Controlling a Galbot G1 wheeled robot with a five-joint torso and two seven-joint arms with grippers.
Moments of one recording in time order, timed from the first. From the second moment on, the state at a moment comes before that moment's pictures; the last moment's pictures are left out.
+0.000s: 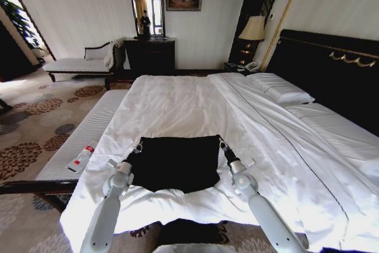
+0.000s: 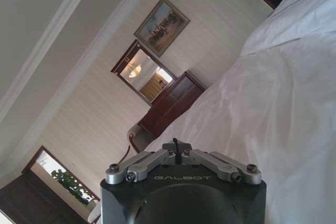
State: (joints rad) left arm 1.20 -1.31 -0.62 -1.58 -1.10 0.24 0.30; right arm -1.19 1.15 0.33 1.56 1.23 0.17 -0.25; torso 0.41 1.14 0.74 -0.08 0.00
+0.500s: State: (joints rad) left arm 1.42 -1.21 -0.68 -1.63 -1.02 0.20 0.39; right arm -1.43 1.18 0.39 1.60 1.12 0.25 -0.39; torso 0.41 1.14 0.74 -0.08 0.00
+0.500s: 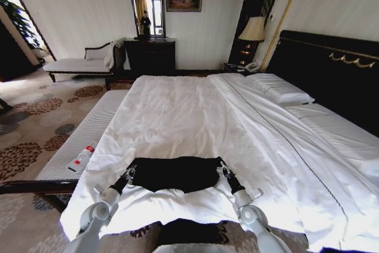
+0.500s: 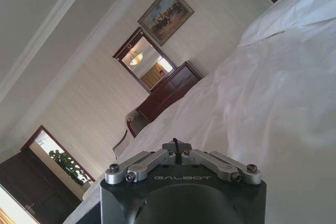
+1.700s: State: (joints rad) left arm 1.57 -1.20 -0.88 -2.03 -0.90 0.11 0.26; right arm -1.53 1.13 0.49 1.86 0.97 0.31 -0.18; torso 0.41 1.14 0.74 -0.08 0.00
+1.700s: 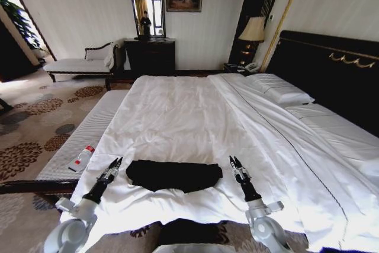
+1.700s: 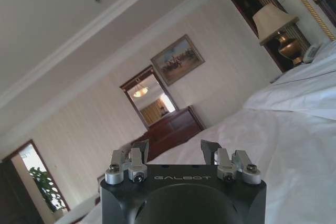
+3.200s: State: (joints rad) left arm 1.80 -1.02 -0.68 -2.17 -0.32 0.43 -0.01; right arm -1.57 0.85 0.19 2.07 0.68 -0.07 0.28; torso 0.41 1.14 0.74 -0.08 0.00
